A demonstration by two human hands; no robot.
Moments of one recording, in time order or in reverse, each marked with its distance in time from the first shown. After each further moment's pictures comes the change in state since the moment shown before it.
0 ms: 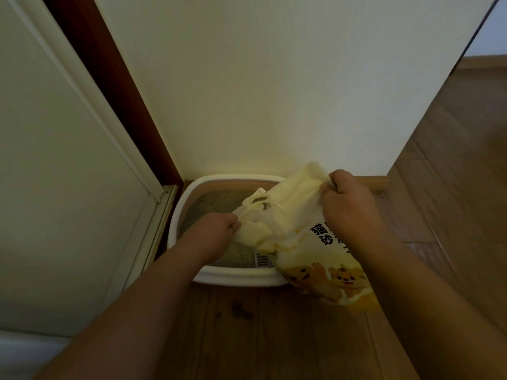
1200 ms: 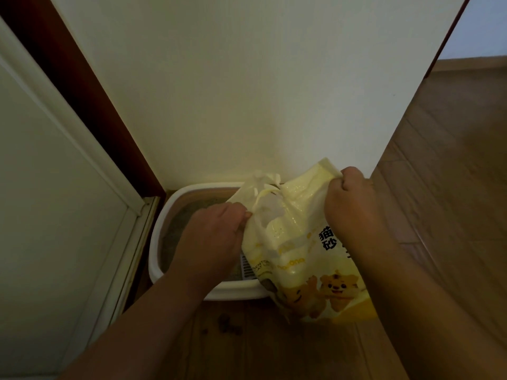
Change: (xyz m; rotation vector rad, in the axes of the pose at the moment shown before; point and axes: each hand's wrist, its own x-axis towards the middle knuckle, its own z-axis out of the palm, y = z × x) left_hand -0.010 0.055 -0.002 0.039 0.578 0.439; right_hand 0.028 0.019 -0.016 -0.062 0.250 0.047
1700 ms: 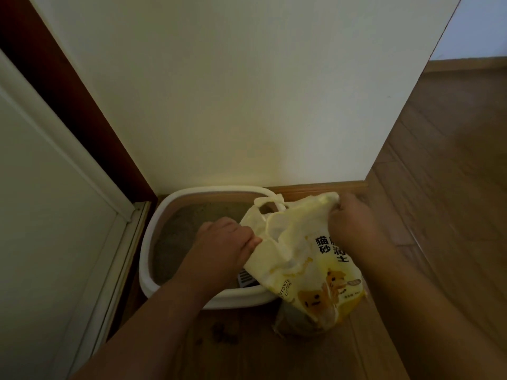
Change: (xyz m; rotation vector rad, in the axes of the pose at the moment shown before) left_hand 0.006 -0.013 0.034 0.105 -0.319 0.018; right_hand 0.015 0.035 0.007 -0.227 -0.239 0.134
